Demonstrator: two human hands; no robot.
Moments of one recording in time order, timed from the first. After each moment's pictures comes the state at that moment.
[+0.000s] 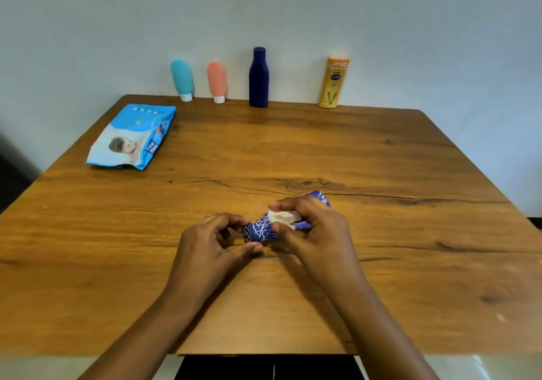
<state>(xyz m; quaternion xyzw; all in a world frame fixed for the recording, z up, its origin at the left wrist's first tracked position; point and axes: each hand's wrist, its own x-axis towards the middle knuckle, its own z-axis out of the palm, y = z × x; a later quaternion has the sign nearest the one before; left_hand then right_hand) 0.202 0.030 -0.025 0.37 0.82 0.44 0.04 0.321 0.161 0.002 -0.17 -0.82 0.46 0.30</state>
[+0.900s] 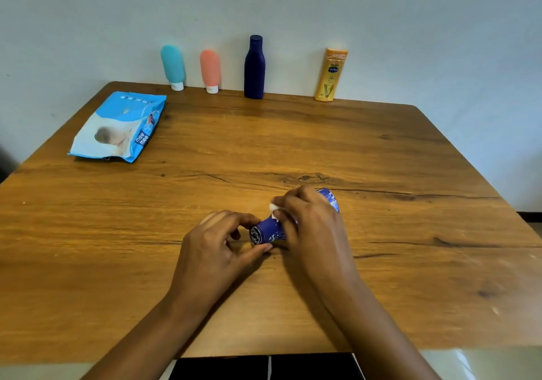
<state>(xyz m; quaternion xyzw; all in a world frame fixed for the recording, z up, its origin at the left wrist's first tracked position) 0.211 0.030 -0.022 0.46 0.79 0.40 -0.03 0.305 0.153 0.005 -0.22 -0.92 0.20 0.27</state>
